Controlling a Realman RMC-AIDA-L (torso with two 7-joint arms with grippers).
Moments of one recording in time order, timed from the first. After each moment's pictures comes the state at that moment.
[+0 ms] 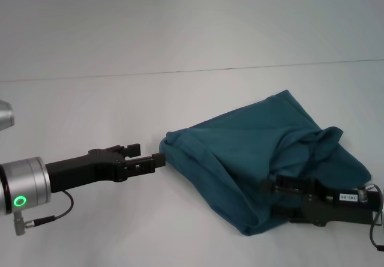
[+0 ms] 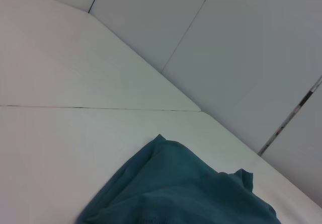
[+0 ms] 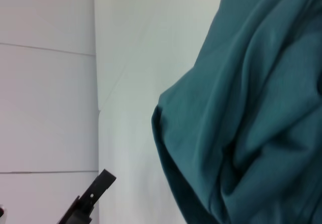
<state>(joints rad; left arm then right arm) -0.51 -2.16 0.80 0.71 1.92 1.35 -1.76 0.52 2.03 -0.42 -0.39 -2.24 -1.49 2.35</state>
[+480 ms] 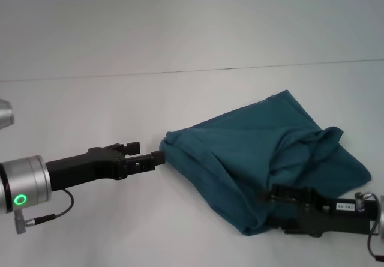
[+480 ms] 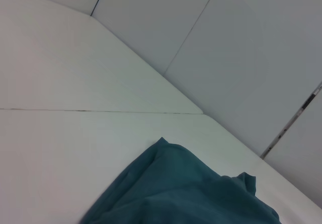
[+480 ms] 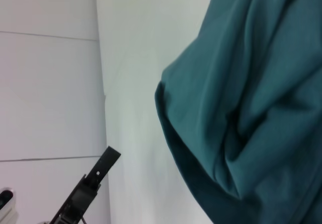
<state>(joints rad) -0.51 -2.16 0.80 0.71 1.91 1.34 -1.76 0.51 2.04 -0.43 -0.36 -2.24 -1.52 2.37</state>
